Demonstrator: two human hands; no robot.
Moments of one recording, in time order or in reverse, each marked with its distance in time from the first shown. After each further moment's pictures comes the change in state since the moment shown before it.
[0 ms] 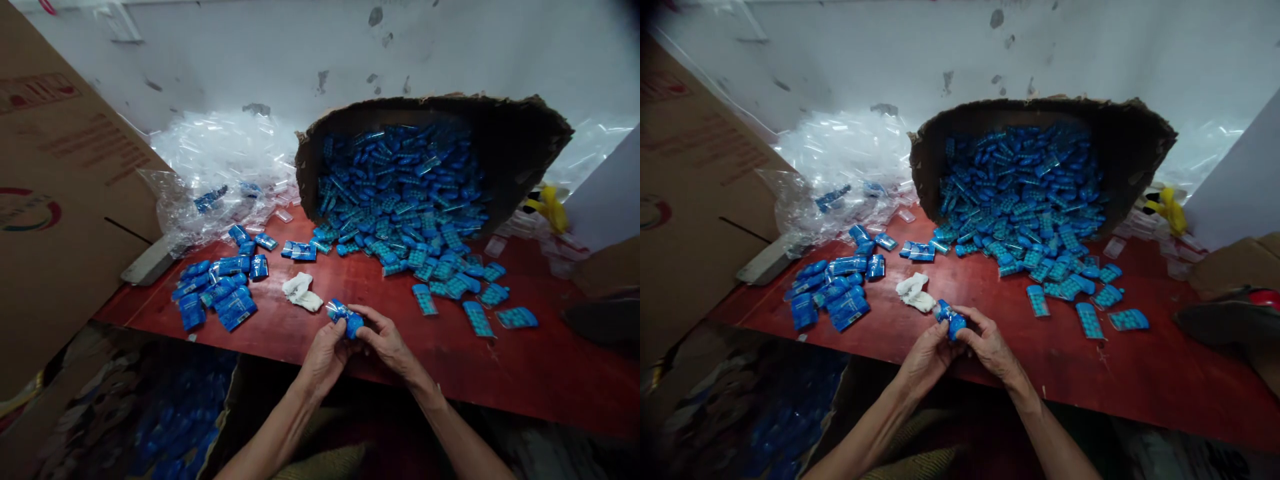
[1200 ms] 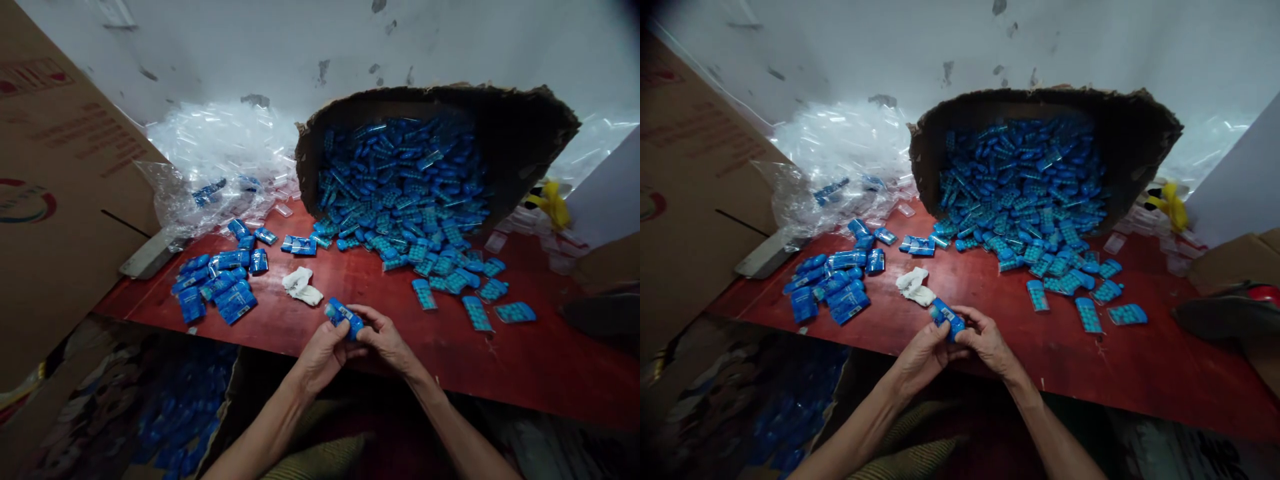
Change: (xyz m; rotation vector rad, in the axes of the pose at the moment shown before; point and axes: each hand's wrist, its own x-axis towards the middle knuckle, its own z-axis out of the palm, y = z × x) left_hand -0.010 0.008 0.000 0.027 -0.053 -0.146; right_hand -0.007 0.009 0.002 0.044 -0.045 0.025
